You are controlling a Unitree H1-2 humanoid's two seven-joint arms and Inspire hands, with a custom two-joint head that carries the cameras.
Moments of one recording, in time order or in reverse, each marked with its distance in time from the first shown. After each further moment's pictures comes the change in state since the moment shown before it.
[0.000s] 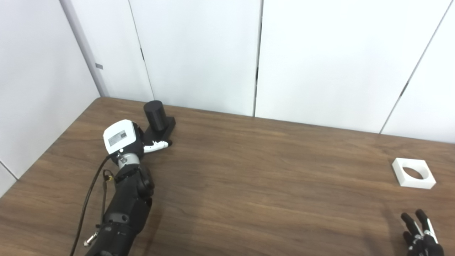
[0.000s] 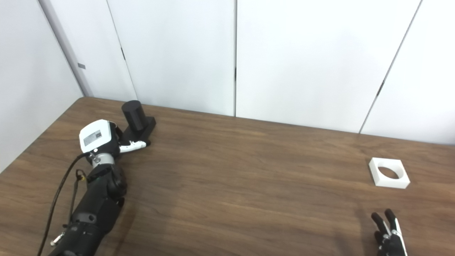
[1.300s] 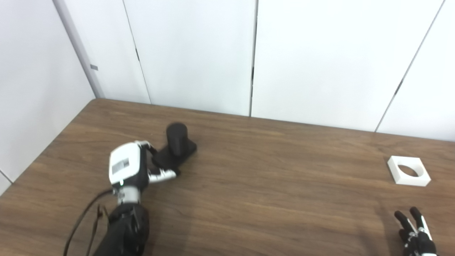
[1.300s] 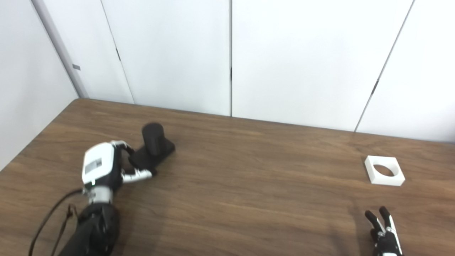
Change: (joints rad) left arm 0.338 0.018 -0.177 -0.481 -0.146 -0.065 -0.001; right arm 0.005 0.004 0.004 -0.016 -0.035 0.018 -0.005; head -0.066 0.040
